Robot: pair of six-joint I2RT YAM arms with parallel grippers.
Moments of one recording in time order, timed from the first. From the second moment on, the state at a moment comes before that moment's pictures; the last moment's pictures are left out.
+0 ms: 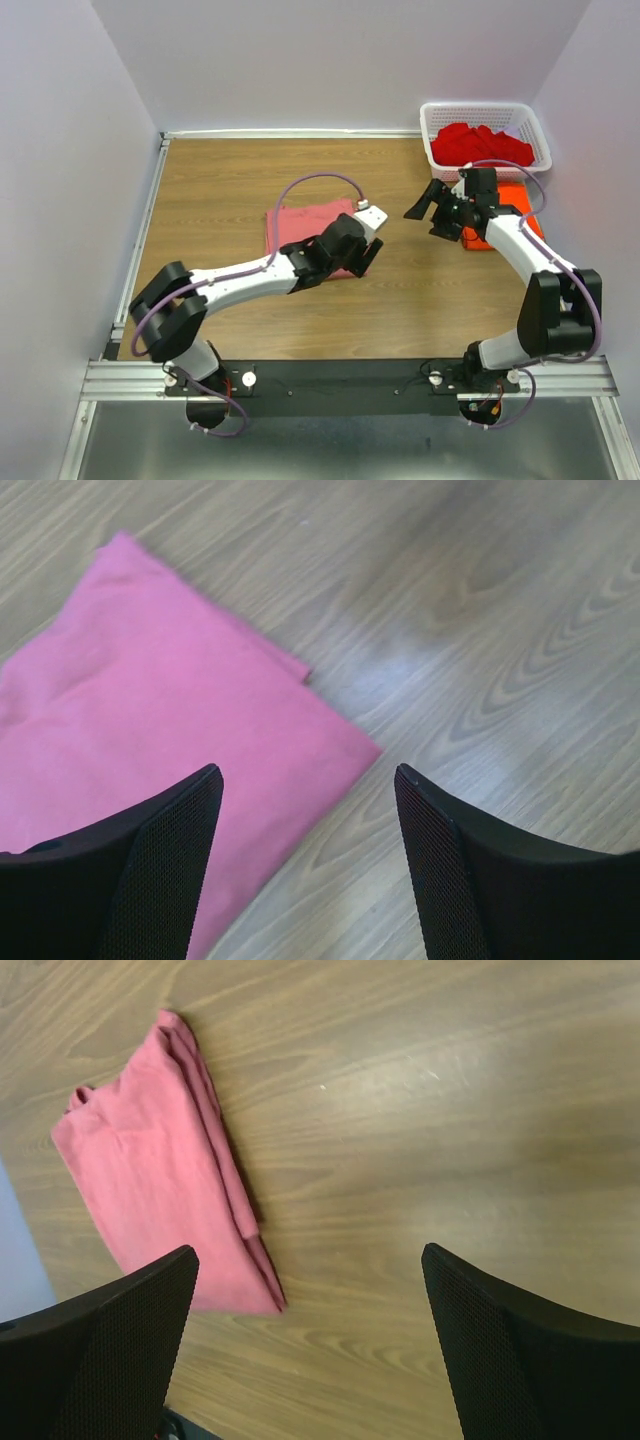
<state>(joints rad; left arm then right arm) -0.97 1.52 1.00 -0.06 -0.24 -0.13 0.07 1.50 0.99 -0.32 -0.36 0.57</state>
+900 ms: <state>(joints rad) -1.03 1.91 1.19 -0.19 -0.20 -0.04 0.06 1.42 0.93 -0.43 -0.34 0.55</state>
